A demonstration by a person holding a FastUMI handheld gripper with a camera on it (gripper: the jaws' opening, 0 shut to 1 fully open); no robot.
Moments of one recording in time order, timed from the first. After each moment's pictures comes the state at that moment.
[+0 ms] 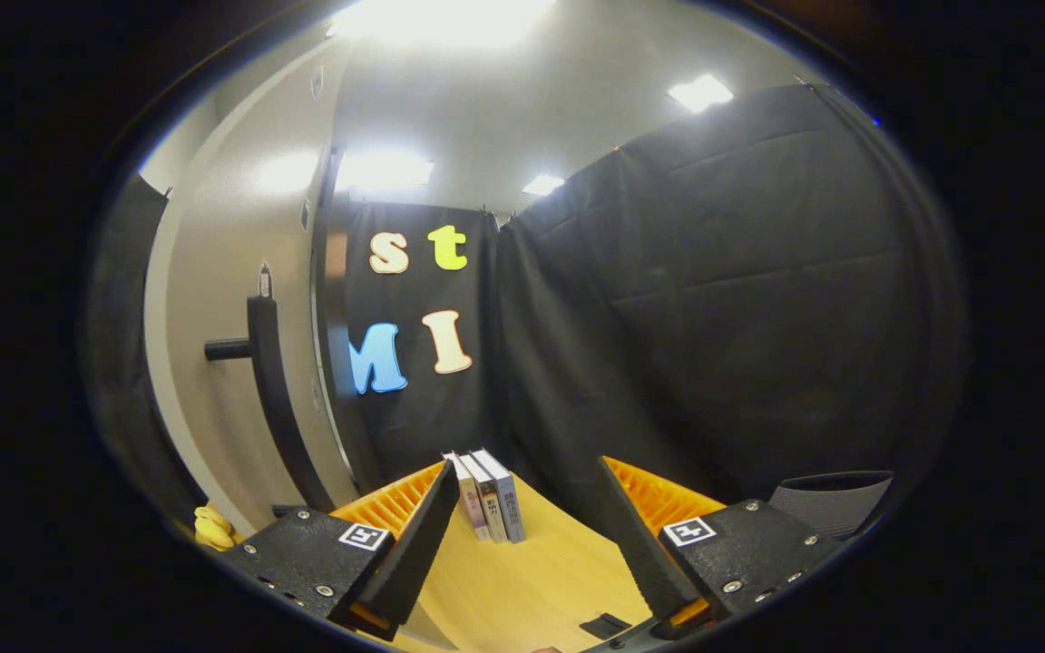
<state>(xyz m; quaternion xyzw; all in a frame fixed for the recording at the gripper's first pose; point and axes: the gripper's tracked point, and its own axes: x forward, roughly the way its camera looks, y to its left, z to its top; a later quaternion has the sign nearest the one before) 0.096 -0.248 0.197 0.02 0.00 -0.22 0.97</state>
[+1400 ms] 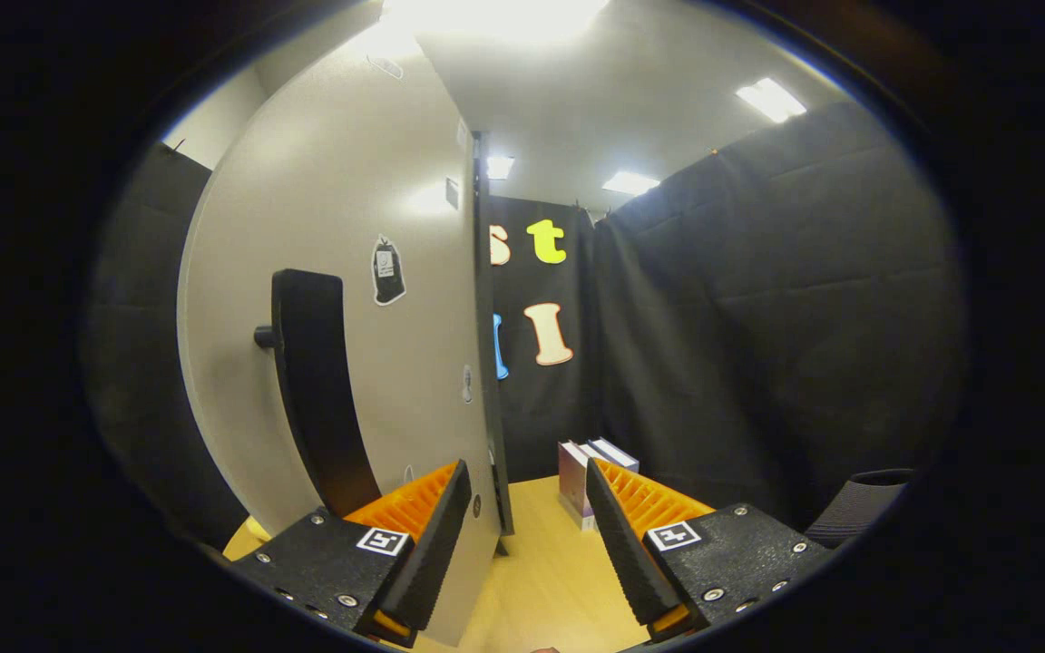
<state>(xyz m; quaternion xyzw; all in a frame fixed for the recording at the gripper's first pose) 0.115 -0.056 0.189 0.00 0.01 -0.08 1.00</state>
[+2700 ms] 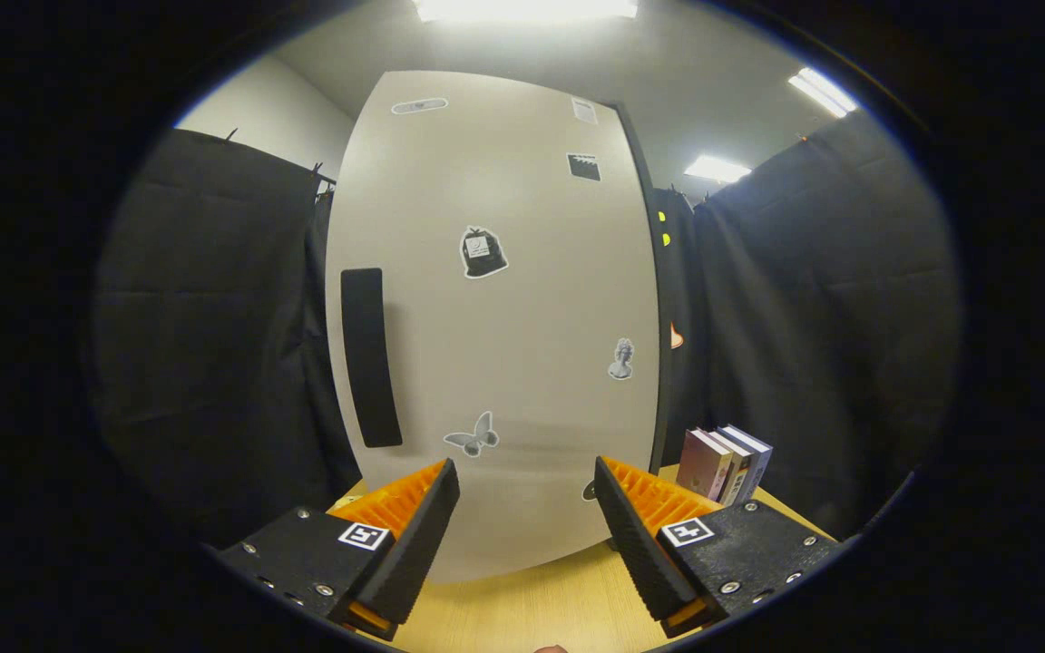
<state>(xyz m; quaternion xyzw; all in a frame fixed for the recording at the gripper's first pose) 0.146 0.080 0.161 0.00 0.02 0.04 1.00</state>
